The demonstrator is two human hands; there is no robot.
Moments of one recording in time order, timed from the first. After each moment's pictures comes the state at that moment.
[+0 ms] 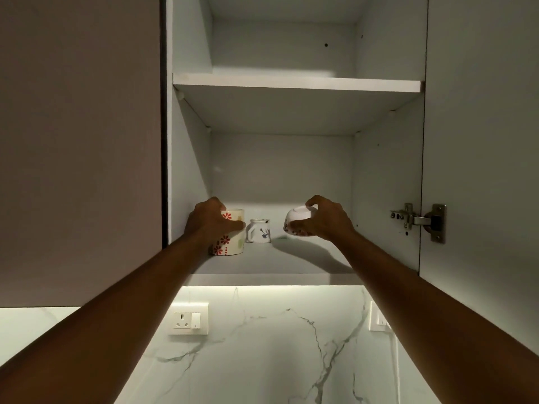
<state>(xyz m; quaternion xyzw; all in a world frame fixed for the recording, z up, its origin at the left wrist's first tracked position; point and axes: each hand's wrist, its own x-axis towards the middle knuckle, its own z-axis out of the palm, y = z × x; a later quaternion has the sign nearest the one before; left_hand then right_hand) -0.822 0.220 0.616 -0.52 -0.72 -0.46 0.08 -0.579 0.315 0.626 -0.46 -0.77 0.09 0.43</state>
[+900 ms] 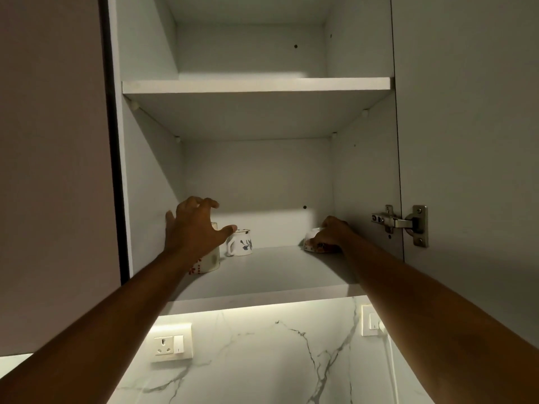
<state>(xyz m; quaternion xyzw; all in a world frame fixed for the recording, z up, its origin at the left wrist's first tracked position) -0.801 0.235 0.628 -0.55 -0.70 -0.36 0.28 -0.538 0.411 0.619 -0.61 -0.73 0.12 0.29</state>
